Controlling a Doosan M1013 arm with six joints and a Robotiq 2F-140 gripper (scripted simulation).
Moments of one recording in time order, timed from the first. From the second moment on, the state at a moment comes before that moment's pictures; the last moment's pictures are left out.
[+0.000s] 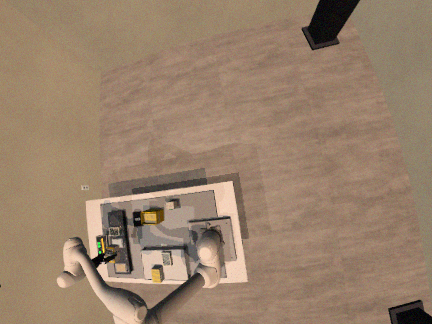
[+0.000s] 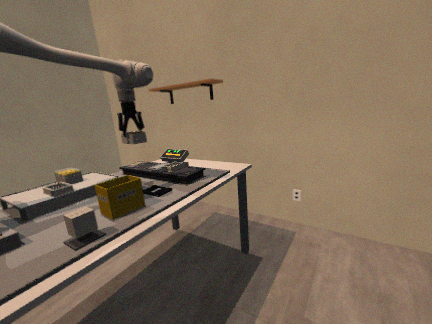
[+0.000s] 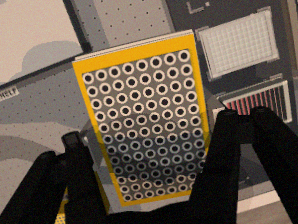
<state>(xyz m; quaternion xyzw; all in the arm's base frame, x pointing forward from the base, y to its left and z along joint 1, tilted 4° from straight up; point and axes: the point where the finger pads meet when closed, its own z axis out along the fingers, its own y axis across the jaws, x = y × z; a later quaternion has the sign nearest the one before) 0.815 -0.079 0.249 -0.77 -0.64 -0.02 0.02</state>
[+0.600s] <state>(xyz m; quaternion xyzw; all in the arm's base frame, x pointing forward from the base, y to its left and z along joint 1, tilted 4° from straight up) 0.815 -0.079 0.249 -0.86 -0.51 -0.02 0.02</state>
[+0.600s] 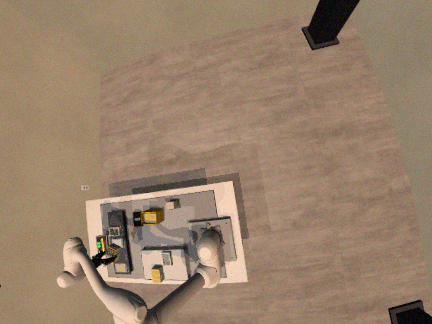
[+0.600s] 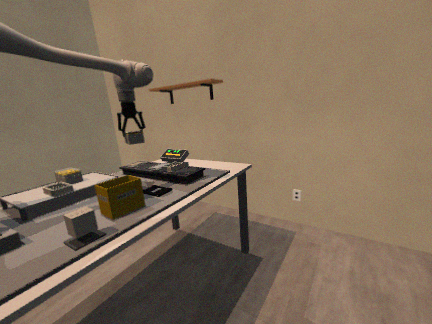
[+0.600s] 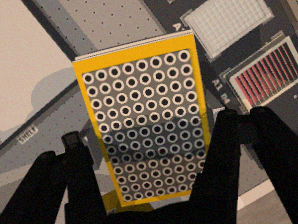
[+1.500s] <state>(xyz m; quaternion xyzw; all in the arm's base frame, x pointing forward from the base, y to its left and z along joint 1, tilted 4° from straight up) 0.815 -0.079 0.249 -0.96 -0.28 -0.01 0.03</state>
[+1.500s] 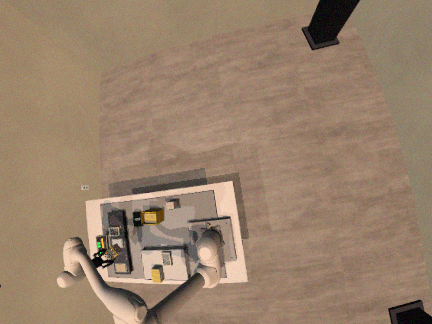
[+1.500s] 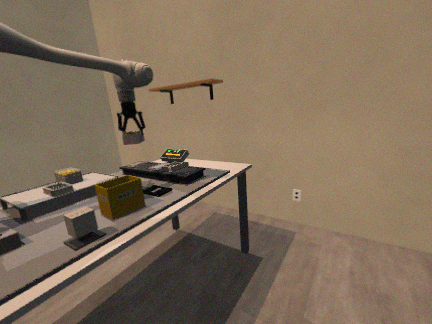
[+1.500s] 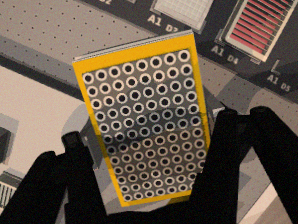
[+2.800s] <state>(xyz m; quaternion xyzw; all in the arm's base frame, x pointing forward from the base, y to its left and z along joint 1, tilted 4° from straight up) 0.815 -0.079 0.249 -1.00 0.04 0.00 0.03</state>
